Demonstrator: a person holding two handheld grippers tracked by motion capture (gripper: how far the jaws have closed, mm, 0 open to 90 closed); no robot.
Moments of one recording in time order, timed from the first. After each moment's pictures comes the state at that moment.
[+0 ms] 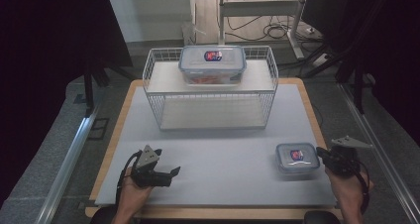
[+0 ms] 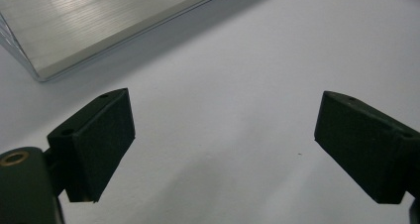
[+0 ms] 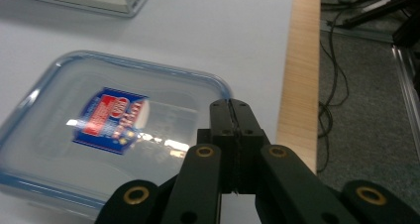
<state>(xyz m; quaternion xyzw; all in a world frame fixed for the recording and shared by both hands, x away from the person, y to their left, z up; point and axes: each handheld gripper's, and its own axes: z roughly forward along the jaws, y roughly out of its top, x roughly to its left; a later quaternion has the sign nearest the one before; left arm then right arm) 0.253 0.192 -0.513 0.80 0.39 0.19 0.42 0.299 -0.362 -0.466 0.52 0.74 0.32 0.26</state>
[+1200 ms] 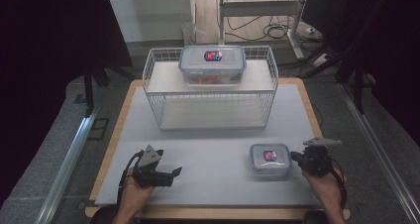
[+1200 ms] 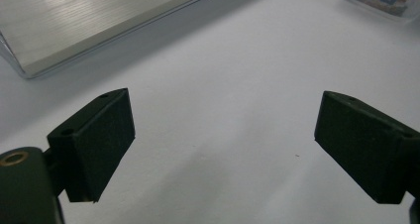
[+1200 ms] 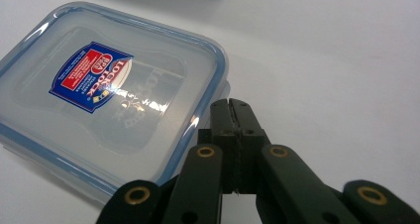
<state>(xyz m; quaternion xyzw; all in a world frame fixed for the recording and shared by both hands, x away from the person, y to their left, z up) 0.256 0.189 -0.518 0.80 0.39 0.18 0.42 0.309 -0.307 -0.485 0.48 0.79 0.32 0.18</state>
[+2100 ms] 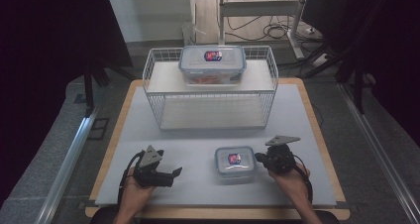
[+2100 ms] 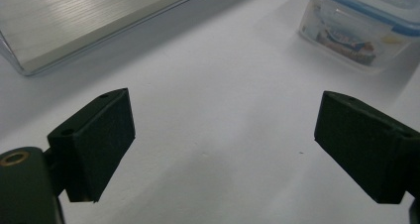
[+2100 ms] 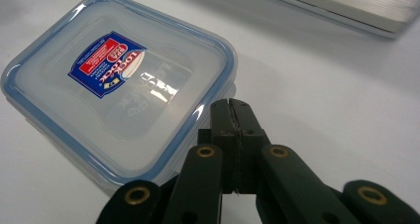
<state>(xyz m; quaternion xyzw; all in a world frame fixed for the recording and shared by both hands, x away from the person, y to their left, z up) 0.256 0.188 -0.520 0.80 0.39 0.18 0.42 0.314 -0.215 -0.491 0.40 0.84 0.35 0.12</state>
